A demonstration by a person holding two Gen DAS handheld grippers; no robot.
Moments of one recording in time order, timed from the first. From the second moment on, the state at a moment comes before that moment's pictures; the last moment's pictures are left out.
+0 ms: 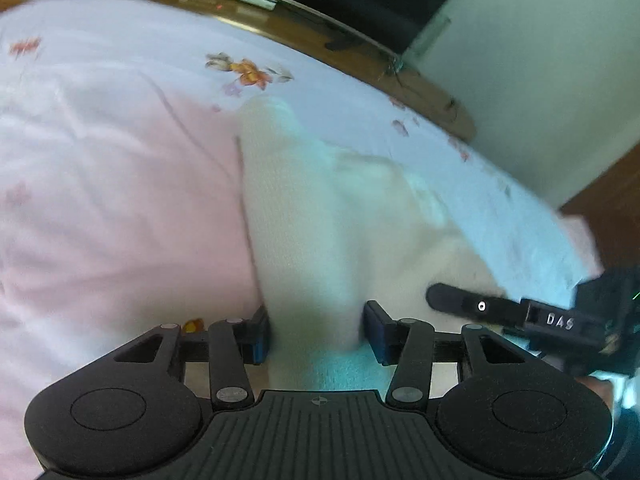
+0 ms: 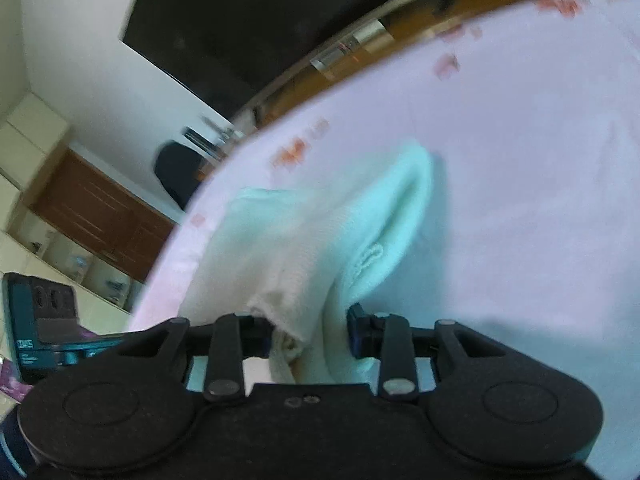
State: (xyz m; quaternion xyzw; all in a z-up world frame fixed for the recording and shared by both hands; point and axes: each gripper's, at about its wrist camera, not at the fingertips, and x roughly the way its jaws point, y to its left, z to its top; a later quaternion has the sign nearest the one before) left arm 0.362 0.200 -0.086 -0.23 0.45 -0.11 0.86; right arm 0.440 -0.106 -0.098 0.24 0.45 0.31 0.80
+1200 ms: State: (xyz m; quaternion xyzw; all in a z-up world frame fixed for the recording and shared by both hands) left arm 0.372 0.192 -0.073 -0.14 0.37 0.01 0.92; right arm 0.478 -0.105 -0.057 0.06 0.39 0.30 0.87
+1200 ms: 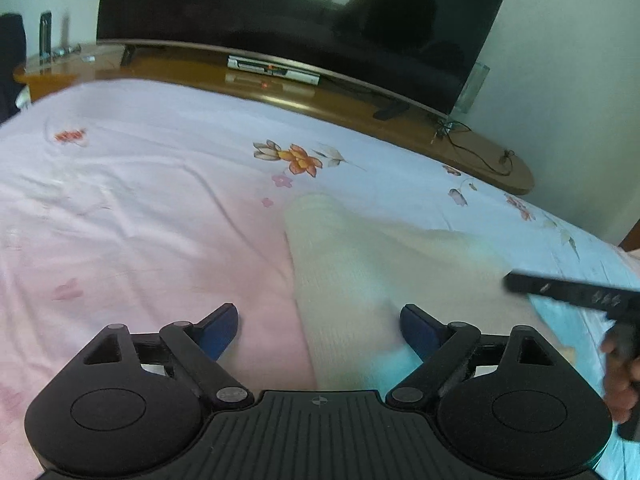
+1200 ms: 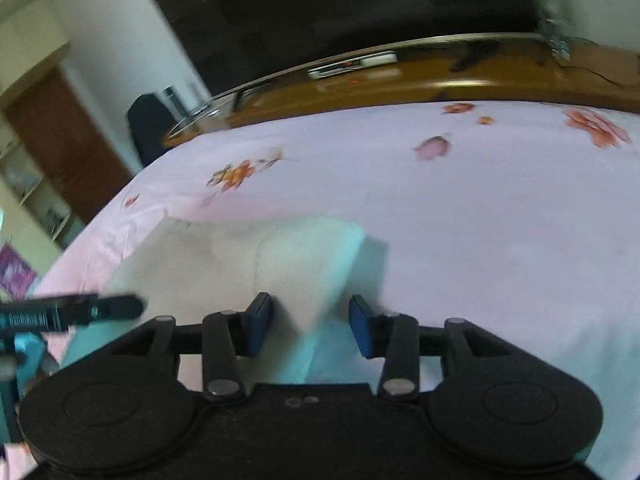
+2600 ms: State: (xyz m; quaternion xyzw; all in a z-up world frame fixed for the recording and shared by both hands) left arm 0.063 0.093 0.025 -0.07 0.32 0.06 0.94; right arm 0.161 -0.153 0.030 -0.02 0.38 0.17 0.91
